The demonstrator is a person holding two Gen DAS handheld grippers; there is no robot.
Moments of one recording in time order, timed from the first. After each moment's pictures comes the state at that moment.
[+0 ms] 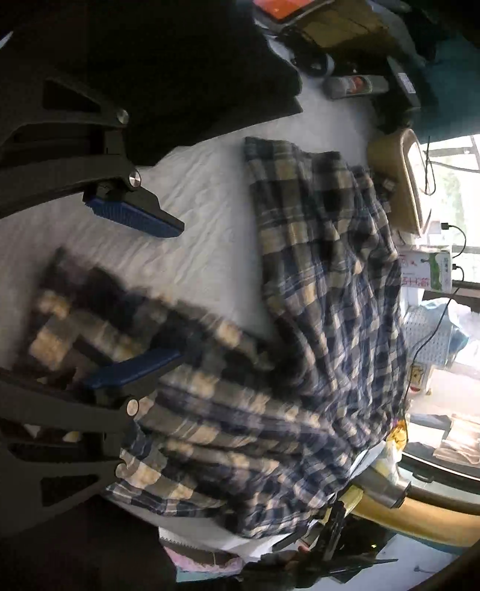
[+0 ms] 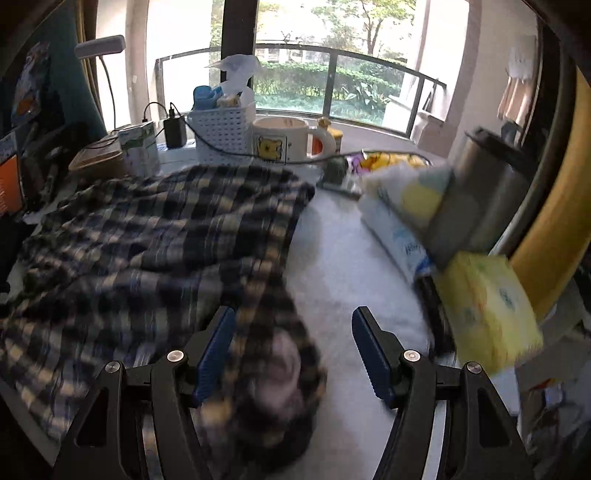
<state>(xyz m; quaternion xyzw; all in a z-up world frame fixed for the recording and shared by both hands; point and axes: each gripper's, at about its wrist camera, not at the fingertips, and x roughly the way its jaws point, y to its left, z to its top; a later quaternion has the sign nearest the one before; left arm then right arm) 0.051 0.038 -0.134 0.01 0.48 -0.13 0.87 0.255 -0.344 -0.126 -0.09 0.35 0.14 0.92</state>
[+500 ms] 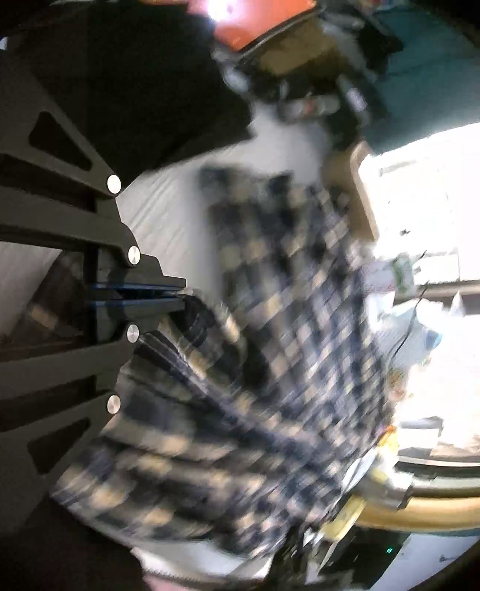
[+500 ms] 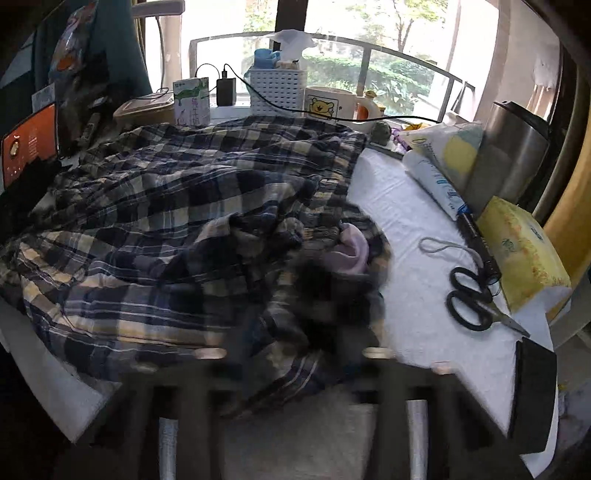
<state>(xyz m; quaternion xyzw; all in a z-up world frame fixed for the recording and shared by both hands) 0.066 0.032 -0.124 0.07 0.41 -0.07 0.91 0.191 -0.322 -0.175 -0.12 0.36 0.18 0.91</state>
